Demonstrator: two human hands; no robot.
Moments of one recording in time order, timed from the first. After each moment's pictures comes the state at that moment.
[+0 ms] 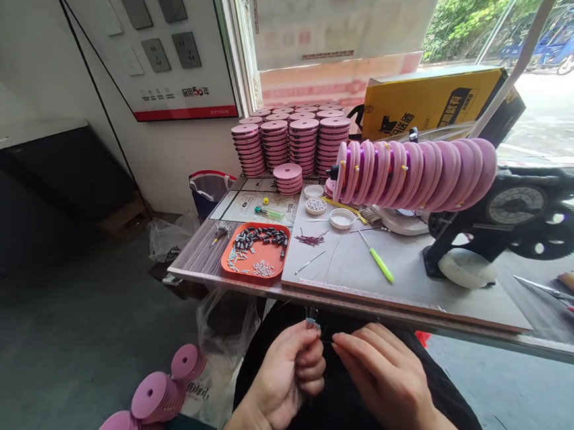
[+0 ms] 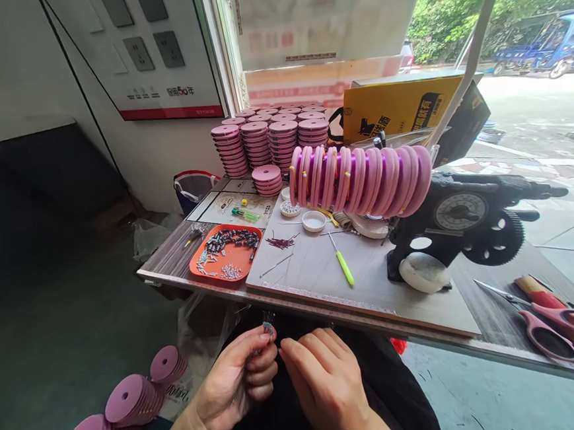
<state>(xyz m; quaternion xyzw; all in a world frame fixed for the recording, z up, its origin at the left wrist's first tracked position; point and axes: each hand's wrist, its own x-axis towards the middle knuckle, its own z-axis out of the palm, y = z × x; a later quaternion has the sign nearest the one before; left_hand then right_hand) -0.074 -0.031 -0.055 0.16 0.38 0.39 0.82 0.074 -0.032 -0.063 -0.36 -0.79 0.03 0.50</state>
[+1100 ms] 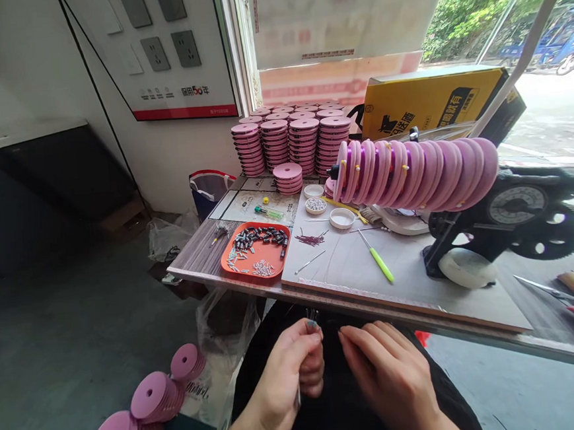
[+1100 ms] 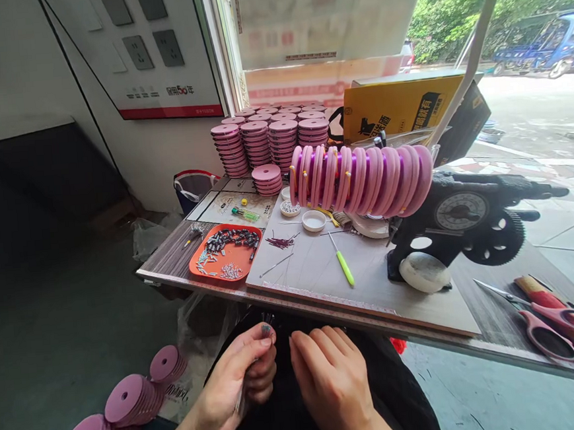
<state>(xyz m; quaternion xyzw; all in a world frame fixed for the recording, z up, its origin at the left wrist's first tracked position) -0.071 -0.037 -0.052 0.24 0.42 0.41 0.78 0.076 -0.031 -0.064 -0.42 -0.78 -0.04 0.46</state>
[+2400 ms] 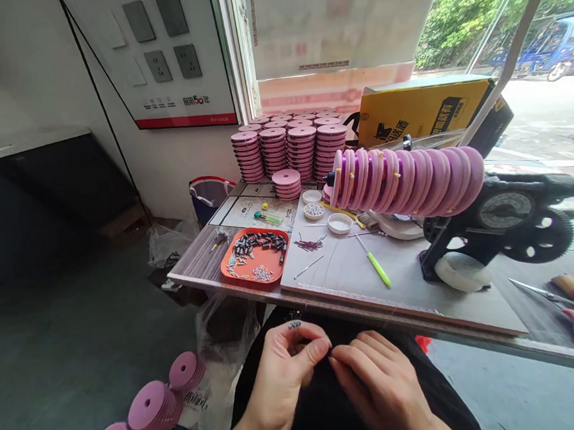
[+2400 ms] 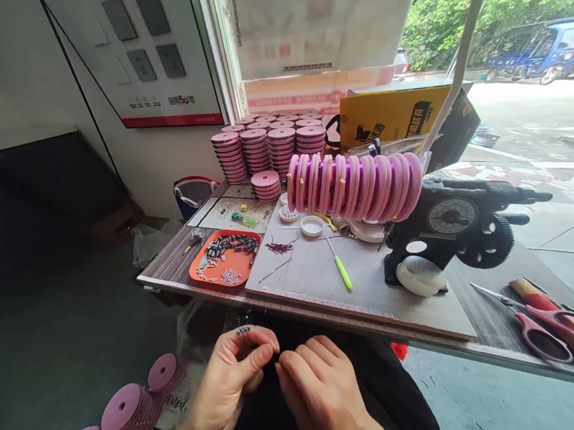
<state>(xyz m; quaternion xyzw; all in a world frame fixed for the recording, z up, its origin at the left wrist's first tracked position) -0.071 -0.037 -0.041 0.33 0.47 0.49 0.66 0.071 -0.034 -0.054 -0.34 -0.82 0.01 0.46</state>
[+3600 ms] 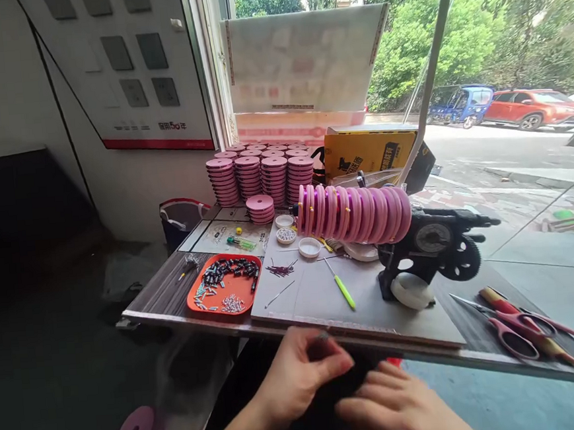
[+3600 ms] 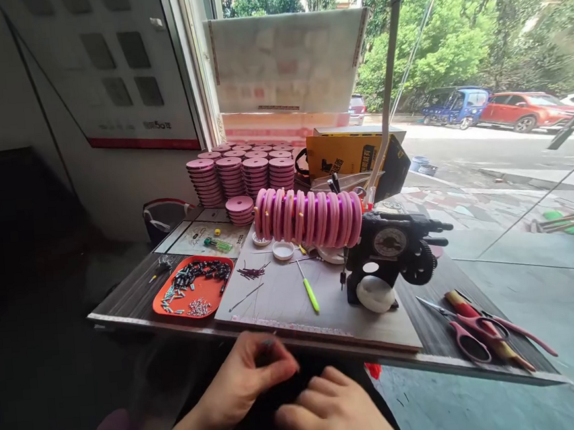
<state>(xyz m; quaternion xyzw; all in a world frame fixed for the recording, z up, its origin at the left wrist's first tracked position) -0.029 0.007 -0.027 0.53 0.44 0.37 0.63 0.125 -0.029 -0.044 -0.30 -0.88 -0.04 0.37</state>
